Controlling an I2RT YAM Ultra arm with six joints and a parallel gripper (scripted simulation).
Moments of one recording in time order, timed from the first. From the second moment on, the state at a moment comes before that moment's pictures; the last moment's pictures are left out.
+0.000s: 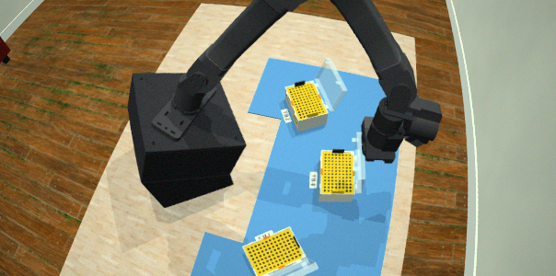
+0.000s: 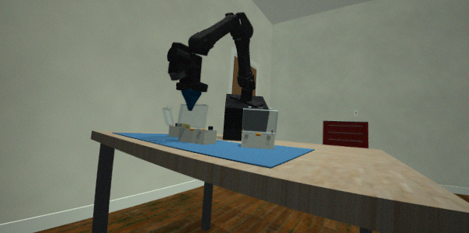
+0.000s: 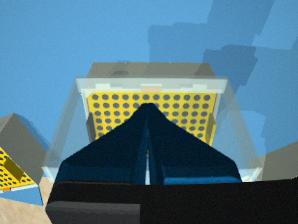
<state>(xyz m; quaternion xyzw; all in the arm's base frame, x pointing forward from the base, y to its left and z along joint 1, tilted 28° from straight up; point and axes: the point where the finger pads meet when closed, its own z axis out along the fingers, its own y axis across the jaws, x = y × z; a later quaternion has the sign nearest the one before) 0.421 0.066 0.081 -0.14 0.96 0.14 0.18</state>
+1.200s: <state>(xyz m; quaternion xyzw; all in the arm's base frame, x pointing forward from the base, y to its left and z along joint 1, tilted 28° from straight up) 0.382 0.055 0.069 -0.14 0.96 0.14 0.18</state>
